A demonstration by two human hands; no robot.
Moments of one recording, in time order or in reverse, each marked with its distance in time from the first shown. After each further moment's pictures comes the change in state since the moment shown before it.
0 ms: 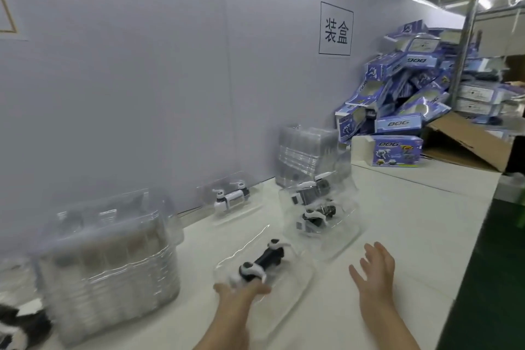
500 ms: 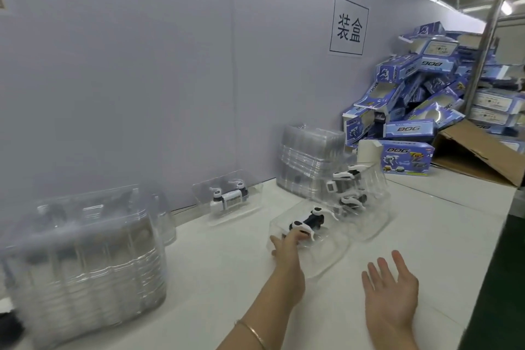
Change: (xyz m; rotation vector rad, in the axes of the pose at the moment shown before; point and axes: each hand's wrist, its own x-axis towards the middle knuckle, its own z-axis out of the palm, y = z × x) left_hand 0.069 -0.028 0.093 0.284 -0.038 -0.021; right_hand 0.023 -0.009 -0.012 0.267 -0.025 0.048
